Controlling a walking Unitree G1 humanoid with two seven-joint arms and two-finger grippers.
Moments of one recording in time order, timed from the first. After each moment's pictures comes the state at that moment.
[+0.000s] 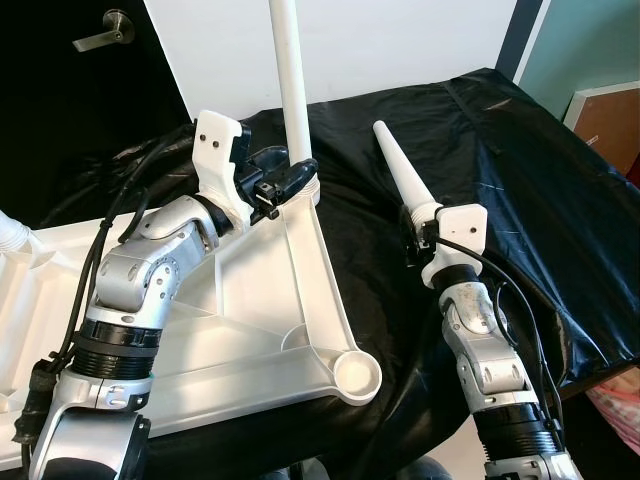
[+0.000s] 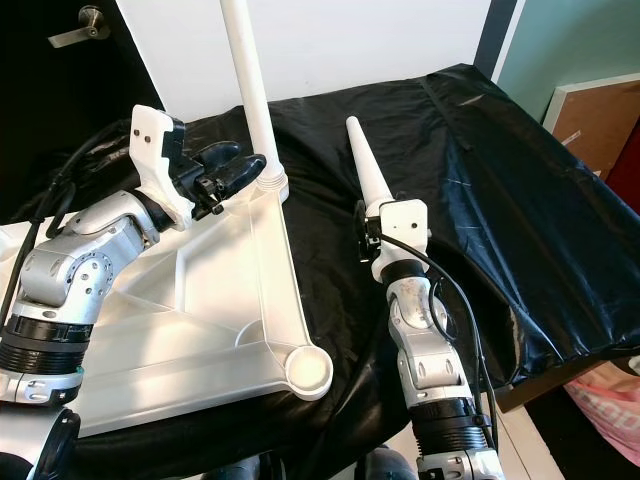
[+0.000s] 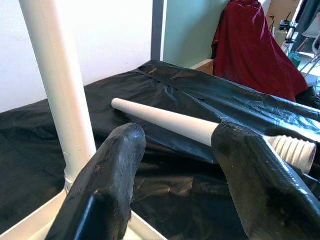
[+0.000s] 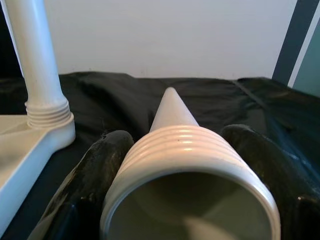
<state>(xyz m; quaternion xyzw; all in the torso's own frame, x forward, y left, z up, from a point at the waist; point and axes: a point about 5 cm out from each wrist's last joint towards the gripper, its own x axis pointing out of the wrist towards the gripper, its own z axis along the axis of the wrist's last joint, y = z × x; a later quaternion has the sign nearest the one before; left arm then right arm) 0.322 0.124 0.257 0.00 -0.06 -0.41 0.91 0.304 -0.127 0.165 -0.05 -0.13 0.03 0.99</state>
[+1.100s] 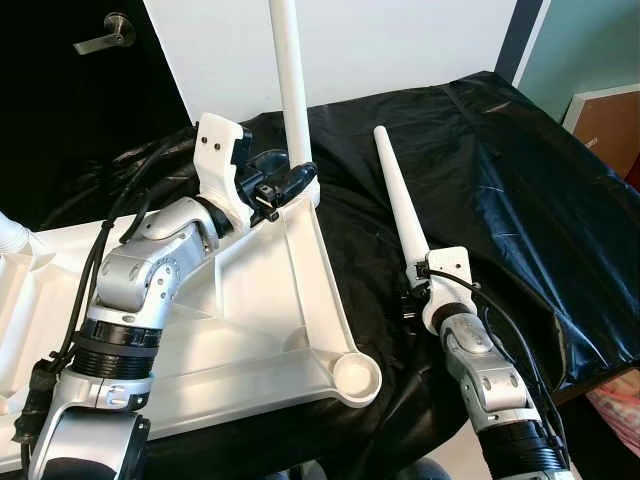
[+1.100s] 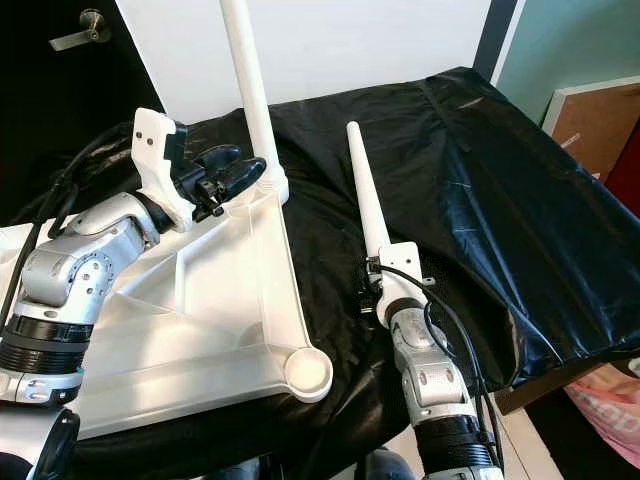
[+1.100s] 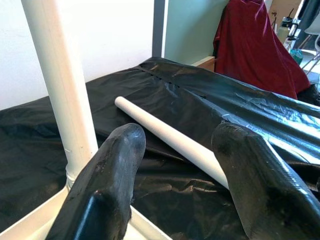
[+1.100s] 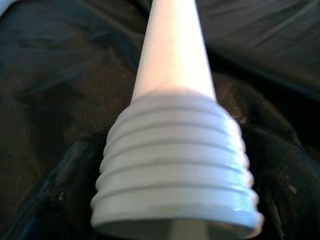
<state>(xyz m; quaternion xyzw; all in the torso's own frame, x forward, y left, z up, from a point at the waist) 0.323 0.124 0.254 0.00 -0.05 -0.41 0.91 0.296 -0.136 0.104 -0.06 0.09 0.03 0.99</state>
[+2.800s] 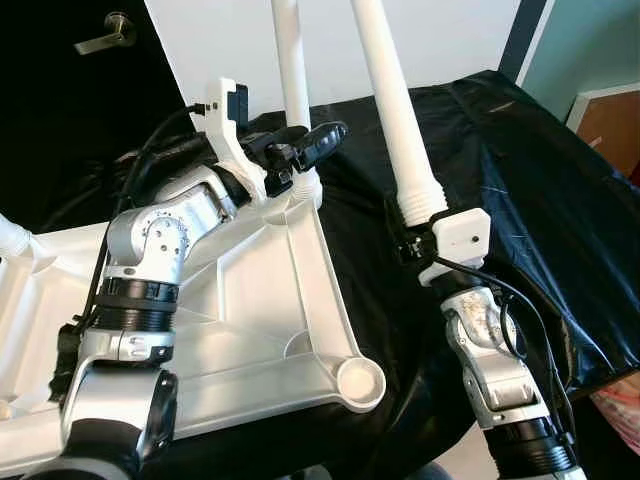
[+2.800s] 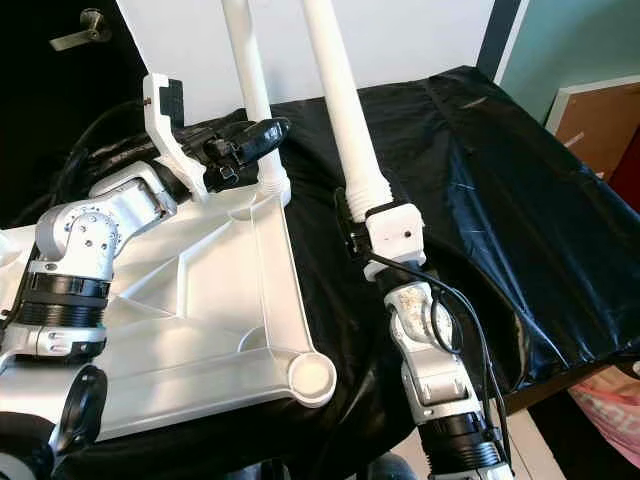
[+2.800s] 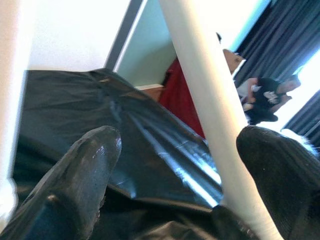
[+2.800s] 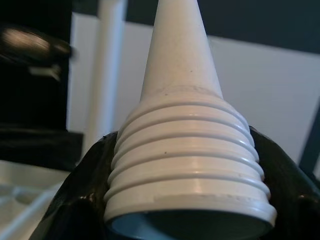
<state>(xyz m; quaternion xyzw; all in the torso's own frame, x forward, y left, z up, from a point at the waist) 0.346 0.101 0.284 -0.21 -0.01 -0.48 0.85 0.282 -0.107 0.201 -0.10 -0.28 0.12 0.95</state>
